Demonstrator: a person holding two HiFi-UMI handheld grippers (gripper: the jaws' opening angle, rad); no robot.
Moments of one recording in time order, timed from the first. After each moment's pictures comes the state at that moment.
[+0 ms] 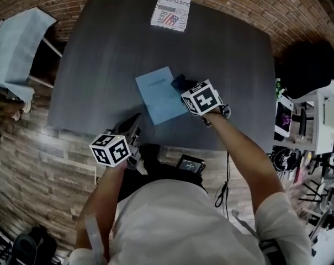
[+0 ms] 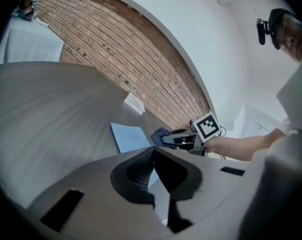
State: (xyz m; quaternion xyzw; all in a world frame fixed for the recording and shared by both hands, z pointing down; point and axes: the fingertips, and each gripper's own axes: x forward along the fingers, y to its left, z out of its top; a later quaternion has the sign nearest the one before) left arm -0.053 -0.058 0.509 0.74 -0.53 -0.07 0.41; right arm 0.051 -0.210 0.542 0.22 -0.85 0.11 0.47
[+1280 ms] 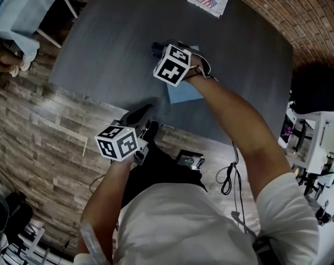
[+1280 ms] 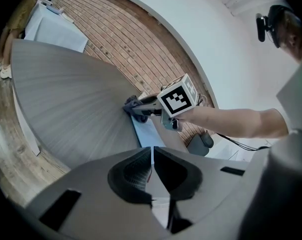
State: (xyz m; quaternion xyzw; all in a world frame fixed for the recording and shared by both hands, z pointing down) left arm -0.059 0.003 0.543 0.68 -0.56 -0.12 0.45; right arm -0.134 -0.169 0.582 0.01 -0.82 -0.20 0.54
